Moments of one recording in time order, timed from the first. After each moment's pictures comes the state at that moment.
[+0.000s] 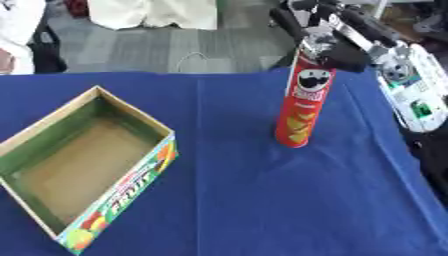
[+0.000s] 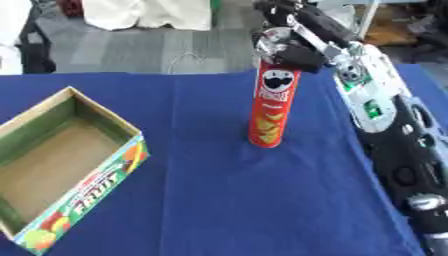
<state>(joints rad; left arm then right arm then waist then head) -0.07 0.23 0.10 -1.98 0.22 -0.05 -0.02 -0.79 -0.65 -0.01 -1.44 0.64 -0.23 0.29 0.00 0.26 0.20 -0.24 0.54</state>
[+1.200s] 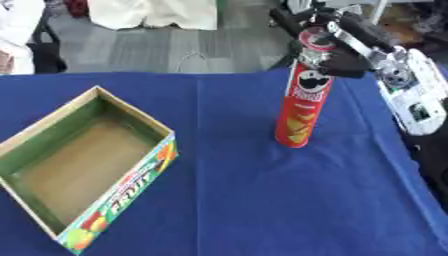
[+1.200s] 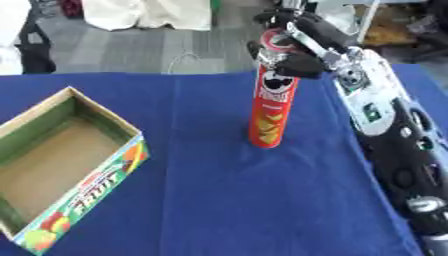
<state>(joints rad) -0.07 0.22 0.10 -1.98 0.22 -0.05 -0.03 -0.78 -0.64 -0.02 -1.44 0.67 -0.27 0.32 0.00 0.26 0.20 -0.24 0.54</state>
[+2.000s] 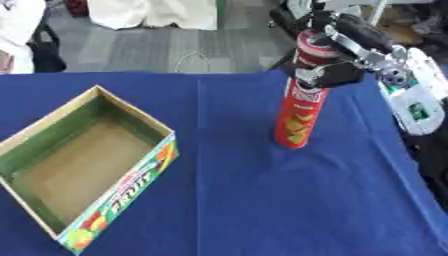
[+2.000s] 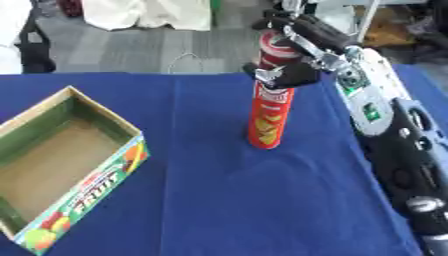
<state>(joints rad) -0.07 0.22 0.10 -1.98 0.22 -0.05 -0.03 -0.78 -0.64 -0.01 -1.44 0.72 -0.29 0.35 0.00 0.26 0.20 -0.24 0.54</state>
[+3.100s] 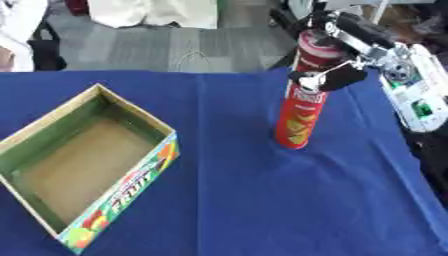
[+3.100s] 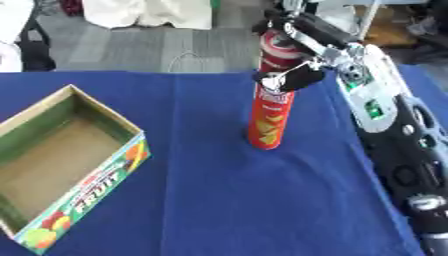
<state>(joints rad) -0.08 0.22 0.10 -1.98 0.23 -0.05 -0.04 -0.78 -0.64 -0.02 -1.45 0.64 -0.24 0.43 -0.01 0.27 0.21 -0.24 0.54</state>
